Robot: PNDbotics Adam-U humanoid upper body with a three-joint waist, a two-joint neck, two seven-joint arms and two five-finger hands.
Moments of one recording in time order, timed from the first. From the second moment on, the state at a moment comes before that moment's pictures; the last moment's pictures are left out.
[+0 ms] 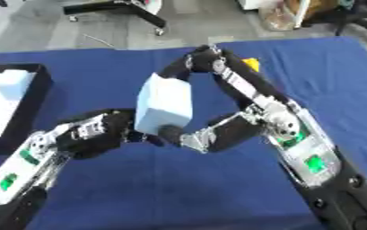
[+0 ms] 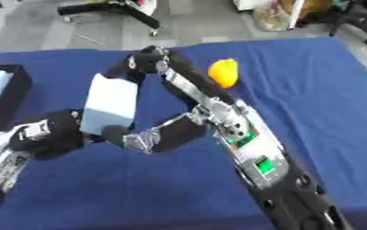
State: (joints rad) left arm -0.43 0.48 -0.45 -1.70 0.53 0.05 -0.73; right arm -0.53 -0.19 0.44 -1.88 0.28 -0.27 0.23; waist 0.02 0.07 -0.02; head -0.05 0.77
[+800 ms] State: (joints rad) left arm -0.49 0.52 -0.50 -1.76 0.52 0.16 -0.70; right arm -0.53 -0.19 0.46 -1.80 0.31 -0.29 0.24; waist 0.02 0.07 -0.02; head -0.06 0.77
